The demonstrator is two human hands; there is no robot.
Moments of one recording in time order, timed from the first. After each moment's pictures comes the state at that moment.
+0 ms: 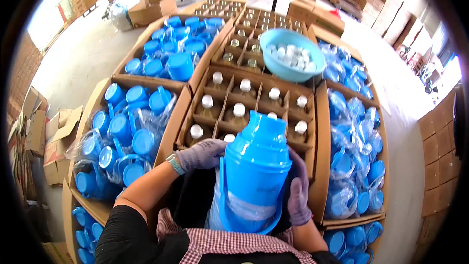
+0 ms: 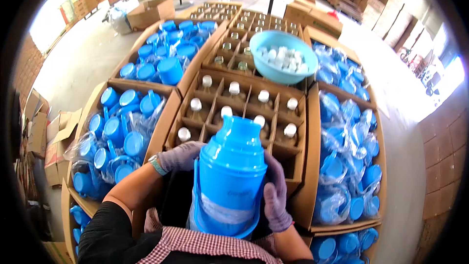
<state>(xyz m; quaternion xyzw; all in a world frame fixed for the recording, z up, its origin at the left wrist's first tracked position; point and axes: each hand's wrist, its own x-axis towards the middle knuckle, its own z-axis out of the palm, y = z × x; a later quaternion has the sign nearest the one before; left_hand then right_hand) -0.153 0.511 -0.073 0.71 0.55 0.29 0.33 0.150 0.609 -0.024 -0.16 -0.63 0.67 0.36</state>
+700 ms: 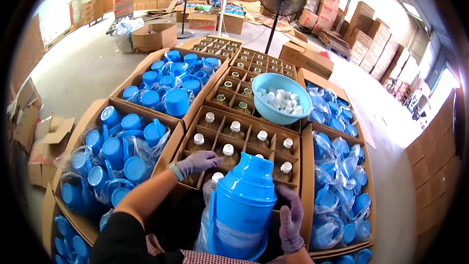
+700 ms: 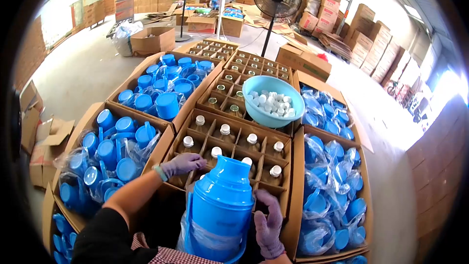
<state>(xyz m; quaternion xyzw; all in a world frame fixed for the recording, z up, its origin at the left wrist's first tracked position) -0.217 0.574 -0.123 0.47 0.71 0.31 0.41 0.160 0.626 0.001 -0.19 -0.77 0.48 0.38</state>
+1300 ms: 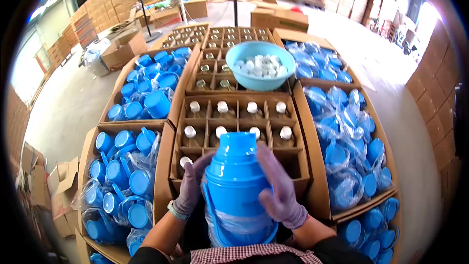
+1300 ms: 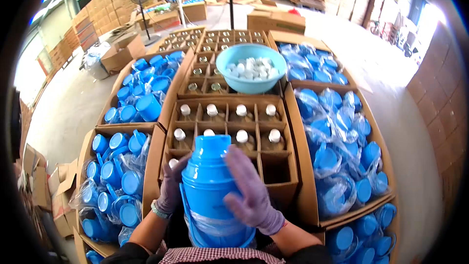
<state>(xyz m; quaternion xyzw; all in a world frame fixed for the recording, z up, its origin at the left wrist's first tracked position) -0.107 0.493 -0.053 0.35 0.46 0.67 0.46 0.128 0.619 0.026 -0.07 -0.83 0.38 0.40</state>
